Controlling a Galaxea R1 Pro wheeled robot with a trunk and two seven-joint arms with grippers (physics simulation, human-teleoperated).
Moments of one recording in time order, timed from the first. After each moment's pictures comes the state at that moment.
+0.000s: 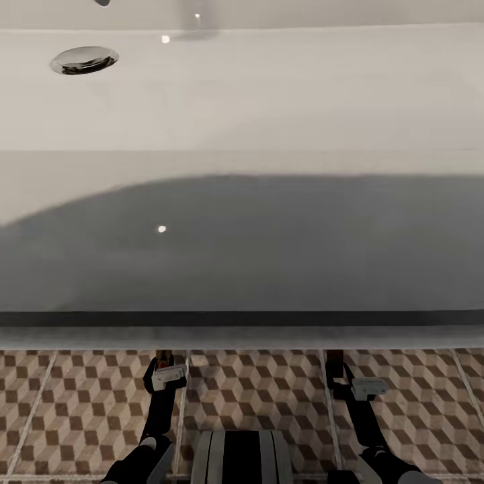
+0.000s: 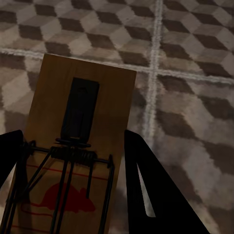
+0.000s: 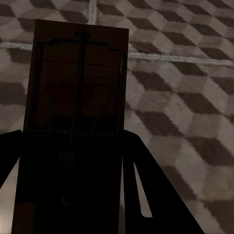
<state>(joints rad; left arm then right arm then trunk) -0.49 -0.08 -0.10 -0.40 0.11 -0.84 0.17 -0.59 -0.10 0.11 -0.09 -0.12 -1.04 -0.03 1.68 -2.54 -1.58</state>
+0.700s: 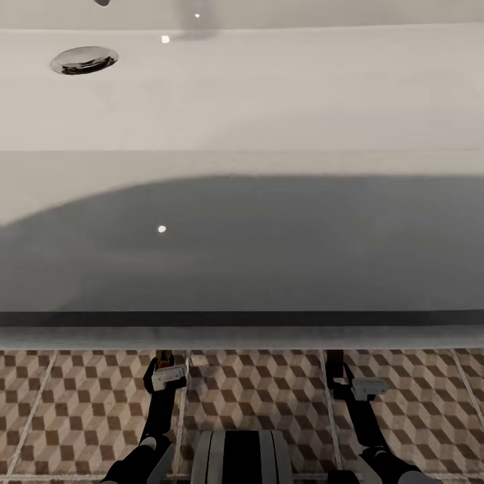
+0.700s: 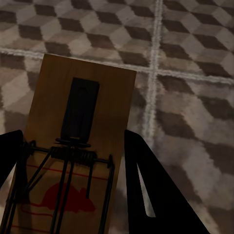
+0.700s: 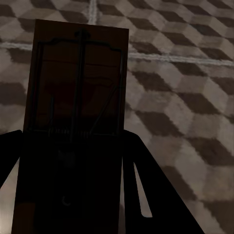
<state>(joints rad) -0.49 -0.08 -0.10 -0.40 0.11 -0.84 0.17 -0.59 -0.10 0.11 -0.09 -0.12 -1.04 -0.03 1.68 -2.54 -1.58</state>
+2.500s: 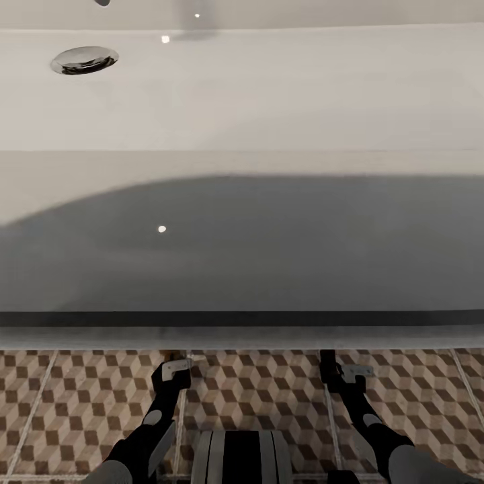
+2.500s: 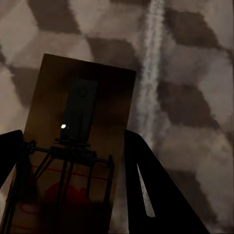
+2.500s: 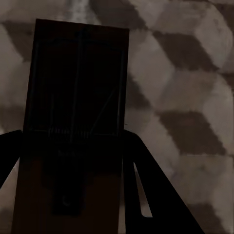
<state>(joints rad) -0.54 -0.07 -0.10 -0.44 0.12 -0.38 0.17 -0.65 -0.10 0.12 -0.17 -0.10 -0.54 -0.03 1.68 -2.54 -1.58</state>
